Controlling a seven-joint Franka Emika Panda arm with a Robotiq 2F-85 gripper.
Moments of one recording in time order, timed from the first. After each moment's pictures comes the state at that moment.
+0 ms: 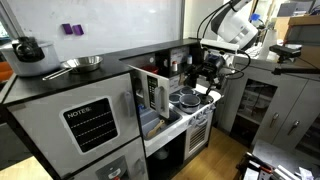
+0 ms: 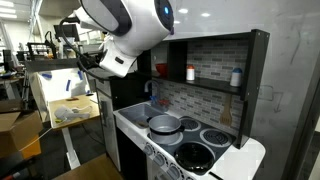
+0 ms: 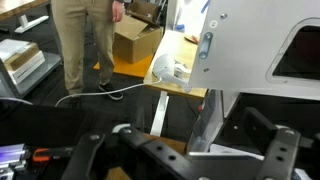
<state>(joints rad) -0.22 0.00 -0.31 -2.29 0.92 1.48 0.58</state>
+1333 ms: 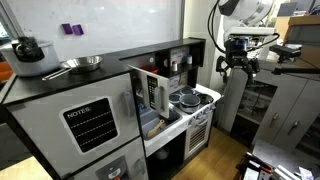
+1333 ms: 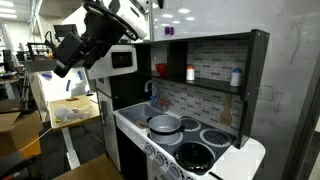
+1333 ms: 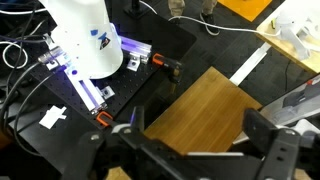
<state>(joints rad) -0.27 -0.10 -0.31 -2.15 0.27 1.34 0.30</state>
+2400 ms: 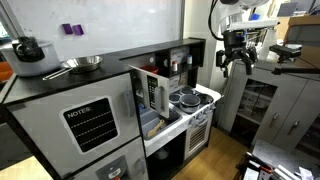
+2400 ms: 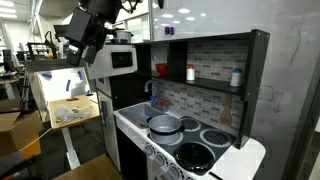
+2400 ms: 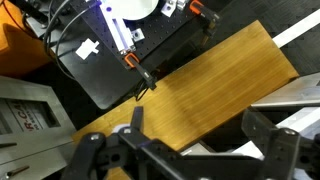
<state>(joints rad) -0.23 -0.26 -0.20 -2.19 0.03 1.50 0.28</state>
